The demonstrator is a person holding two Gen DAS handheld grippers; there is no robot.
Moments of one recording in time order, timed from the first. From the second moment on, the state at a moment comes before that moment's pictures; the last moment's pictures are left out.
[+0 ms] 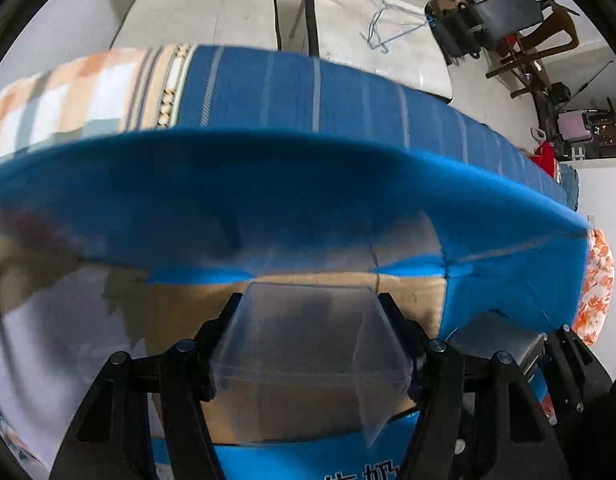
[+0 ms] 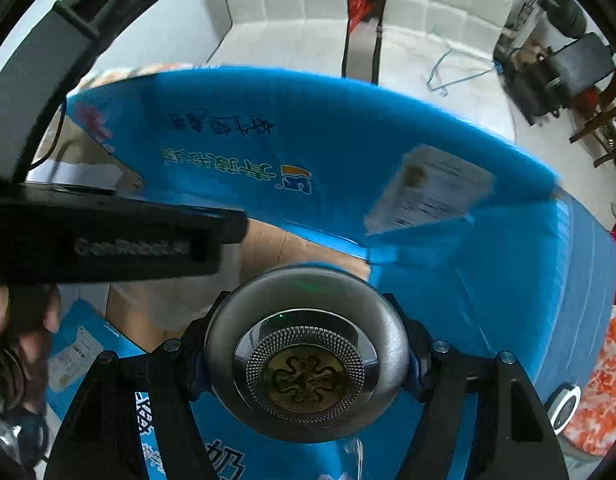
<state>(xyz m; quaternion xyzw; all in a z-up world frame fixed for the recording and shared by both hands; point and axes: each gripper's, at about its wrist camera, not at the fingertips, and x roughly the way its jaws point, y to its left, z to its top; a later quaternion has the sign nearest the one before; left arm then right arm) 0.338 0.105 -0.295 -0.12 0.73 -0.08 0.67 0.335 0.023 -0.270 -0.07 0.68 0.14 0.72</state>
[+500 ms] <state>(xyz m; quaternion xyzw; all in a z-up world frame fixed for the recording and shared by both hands) 0.344 0.105 -0.302 -0.14 0.74 -0.08 0.65 0.368 0.035 -0.294 -0.09 0.69 0.14 0.70</state>
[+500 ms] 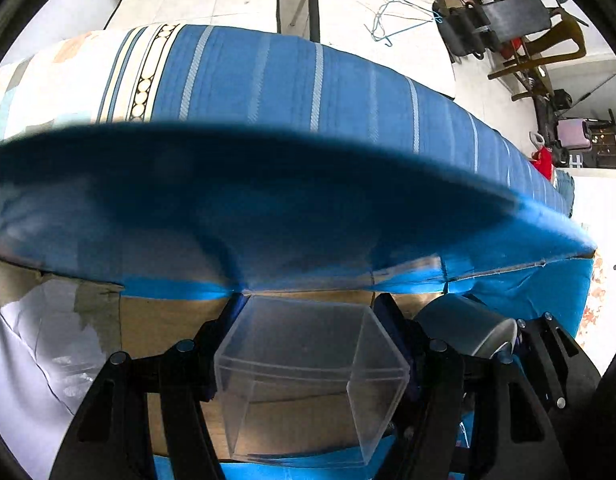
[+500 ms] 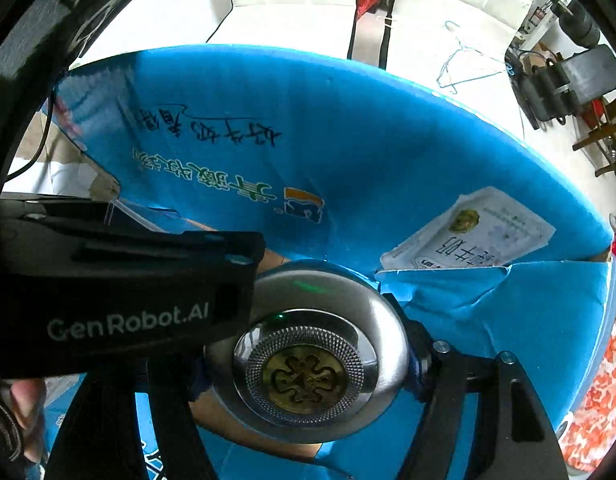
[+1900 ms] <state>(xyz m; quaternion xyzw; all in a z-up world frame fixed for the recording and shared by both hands) 0.160 0.116 -0.111 -0.05 0.58 0.05 0.81 0.196 -0.023 -0.104 0.00 0.59 0.07 0.80</state>
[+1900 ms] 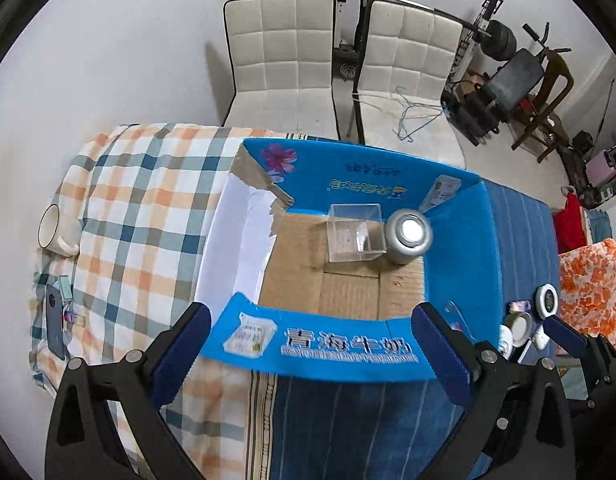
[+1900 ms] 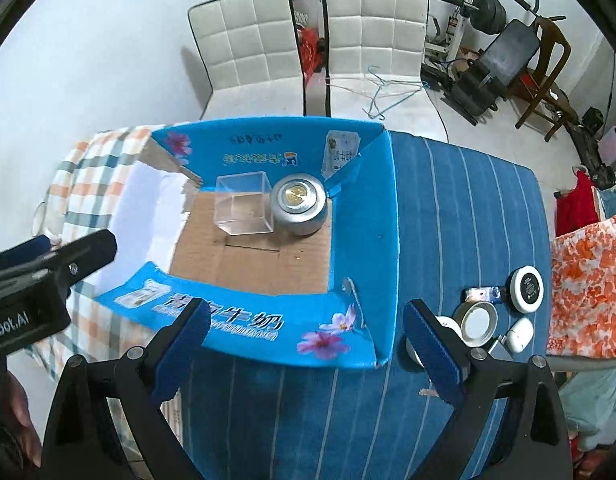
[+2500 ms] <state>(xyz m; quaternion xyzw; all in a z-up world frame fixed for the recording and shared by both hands) 0.132 0.042 -0.069 -0.02 0.54 -0.02 0.84 0.158 -0.093 -0.052 0.07 0.56 0.06 0.82</state>
